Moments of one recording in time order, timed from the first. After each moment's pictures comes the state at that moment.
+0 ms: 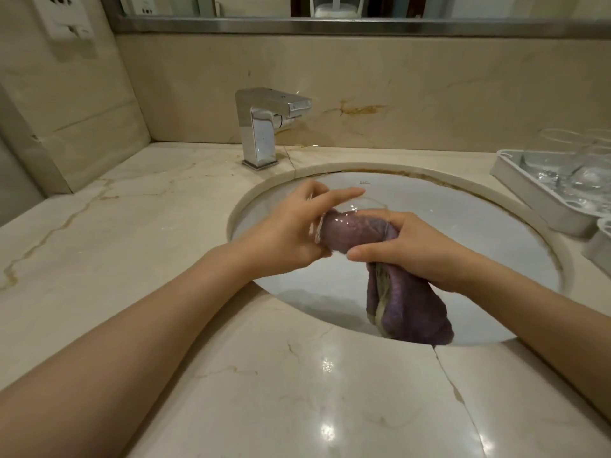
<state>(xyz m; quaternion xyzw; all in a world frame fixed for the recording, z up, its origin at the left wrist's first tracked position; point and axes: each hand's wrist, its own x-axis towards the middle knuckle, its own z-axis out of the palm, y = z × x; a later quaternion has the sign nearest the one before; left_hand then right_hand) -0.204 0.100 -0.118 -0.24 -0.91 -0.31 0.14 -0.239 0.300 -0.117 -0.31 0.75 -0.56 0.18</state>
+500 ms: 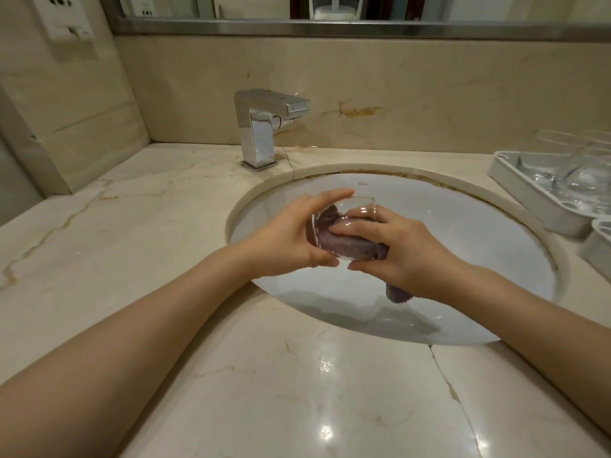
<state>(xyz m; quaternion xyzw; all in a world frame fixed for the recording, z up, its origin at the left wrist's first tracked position) -0.203 0.106 -0.120 -0.19 -0.88 -0.44 0.05 -0.241 0.302 -0.130 -0.43 0.86 -0.26 -0.10</state>
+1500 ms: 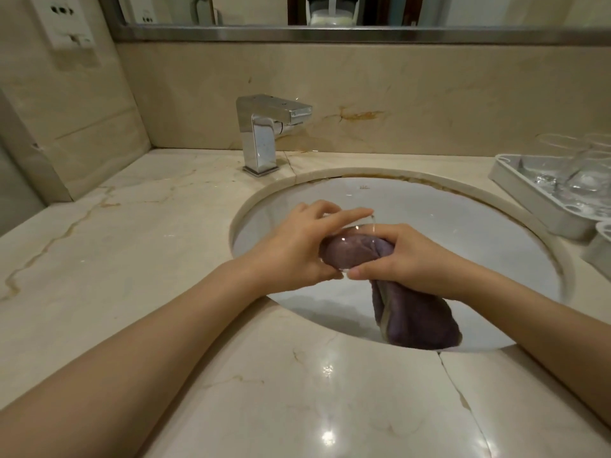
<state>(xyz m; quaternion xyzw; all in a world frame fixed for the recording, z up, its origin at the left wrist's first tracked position) -0.204 0.104 -0.128 -0.25 -0.93 -0.24 0.14 -0.238 0.298 -0.120 -0.36 0.79 -0.48 0.13</state>
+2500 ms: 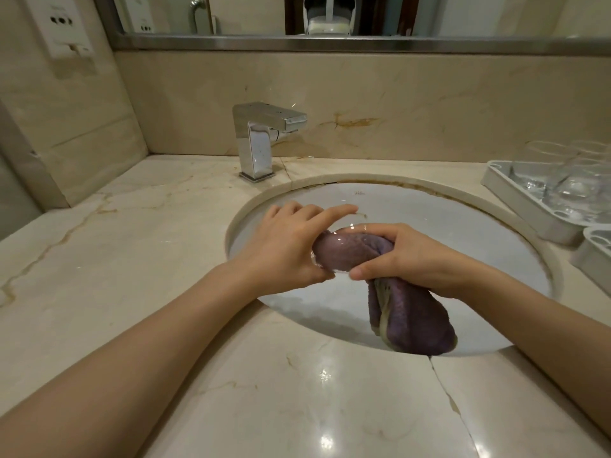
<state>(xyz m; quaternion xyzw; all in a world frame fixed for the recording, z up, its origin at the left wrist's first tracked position) -0.204 0.101 -0.123 -0.20 -0.95 -0.10 0.21 -0.239 0.303 -0.108 -0.29 0.78 -0.51 0.20</state>
